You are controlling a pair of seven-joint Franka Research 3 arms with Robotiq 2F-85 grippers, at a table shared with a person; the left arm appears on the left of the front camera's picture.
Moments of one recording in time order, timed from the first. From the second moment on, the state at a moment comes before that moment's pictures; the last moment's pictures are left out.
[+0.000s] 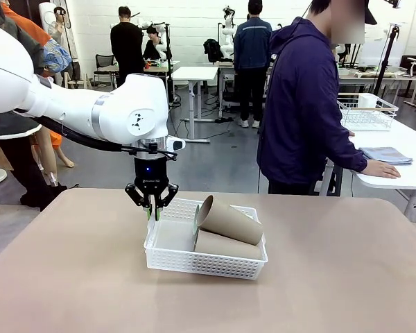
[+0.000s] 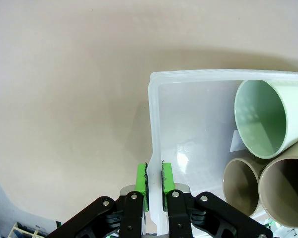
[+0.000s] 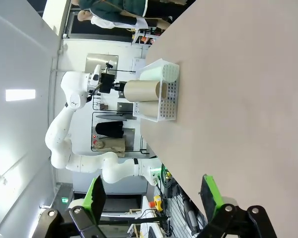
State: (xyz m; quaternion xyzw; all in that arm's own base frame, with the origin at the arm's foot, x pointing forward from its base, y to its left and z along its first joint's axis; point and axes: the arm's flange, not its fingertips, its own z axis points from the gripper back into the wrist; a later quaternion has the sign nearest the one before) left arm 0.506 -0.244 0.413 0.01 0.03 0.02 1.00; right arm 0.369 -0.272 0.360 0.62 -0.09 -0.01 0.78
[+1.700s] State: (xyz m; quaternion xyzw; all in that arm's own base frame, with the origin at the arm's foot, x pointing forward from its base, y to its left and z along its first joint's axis) left arm 0.492 0.066 0.386 0.06 0.02 0.06 1.00; right arm 0.369 -0.272 0.359 0.62 -0.09 -0.01 0.78
